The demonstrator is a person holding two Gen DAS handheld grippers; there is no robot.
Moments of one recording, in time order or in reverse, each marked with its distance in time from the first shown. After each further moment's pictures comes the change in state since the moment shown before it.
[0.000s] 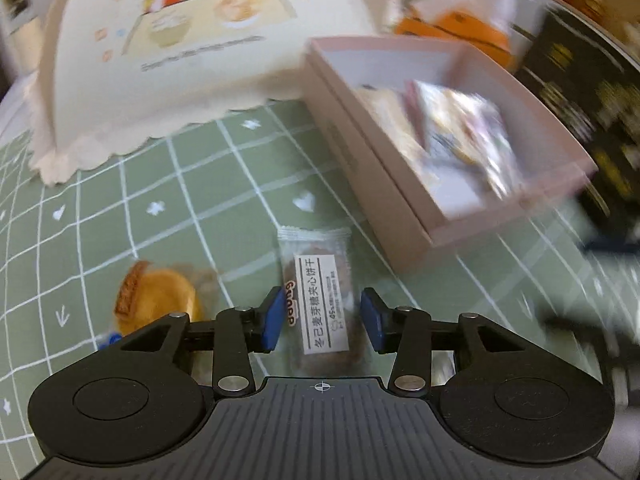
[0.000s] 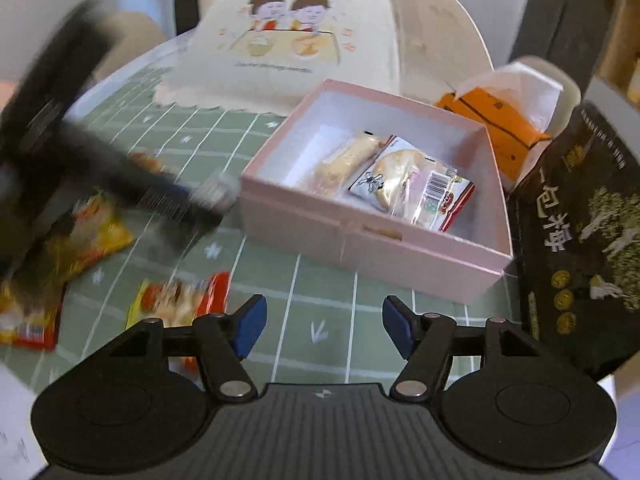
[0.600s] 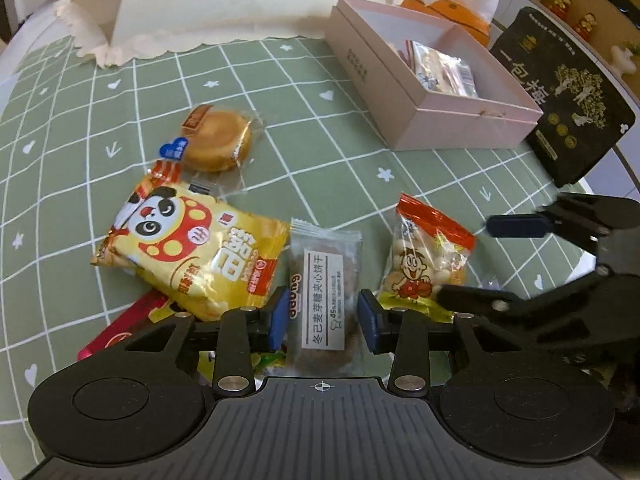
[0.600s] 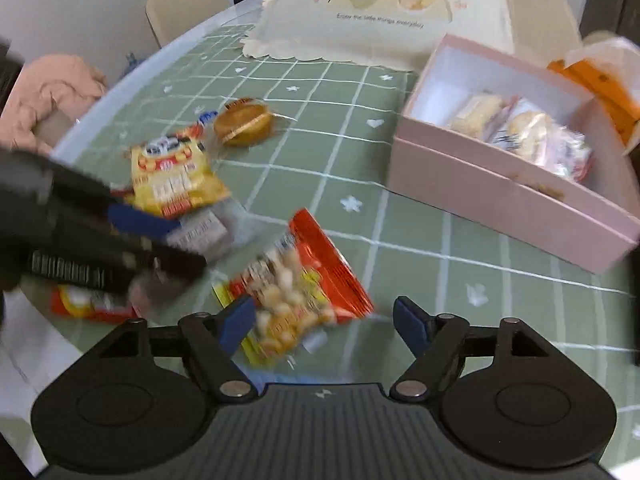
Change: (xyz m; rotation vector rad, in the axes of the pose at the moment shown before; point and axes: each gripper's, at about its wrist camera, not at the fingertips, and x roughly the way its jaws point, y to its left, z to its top) left arm -0.063 0.036 -0.089 -0.144 0.055 -0.103; right arm 0.006 0.064 -0.035 -0.104 0.101 0.124
